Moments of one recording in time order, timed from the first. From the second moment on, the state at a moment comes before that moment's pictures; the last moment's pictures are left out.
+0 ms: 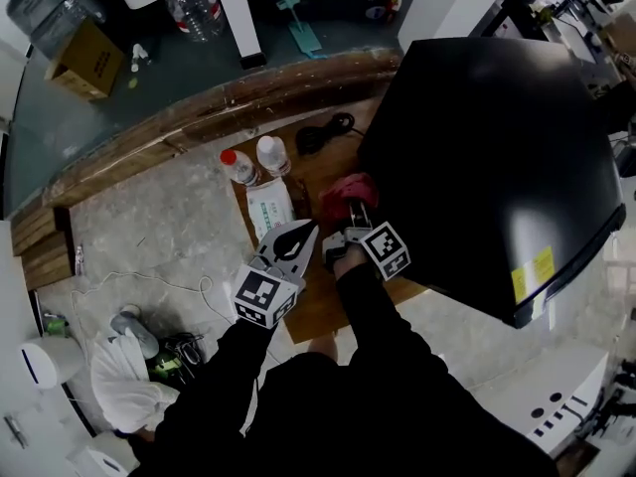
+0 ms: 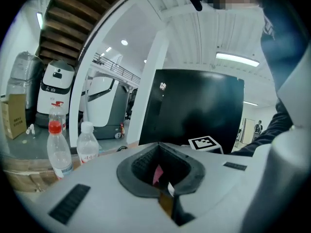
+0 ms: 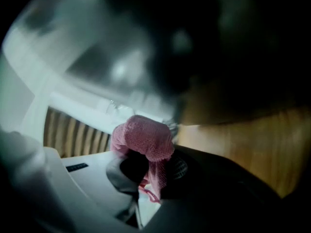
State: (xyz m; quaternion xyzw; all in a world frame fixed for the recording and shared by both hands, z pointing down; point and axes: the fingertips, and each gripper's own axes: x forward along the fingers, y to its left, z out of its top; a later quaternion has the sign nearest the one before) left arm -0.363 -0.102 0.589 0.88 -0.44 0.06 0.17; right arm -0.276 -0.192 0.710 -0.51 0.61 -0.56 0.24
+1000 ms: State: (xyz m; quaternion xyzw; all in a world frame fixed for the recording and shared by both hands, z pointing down) left arm -0.275 -0.020 0.376 0.93 -0.36 0.00 0.04; right arm -0.152 -0.072 0.431 -0.46 0.63 -0.47 0.41
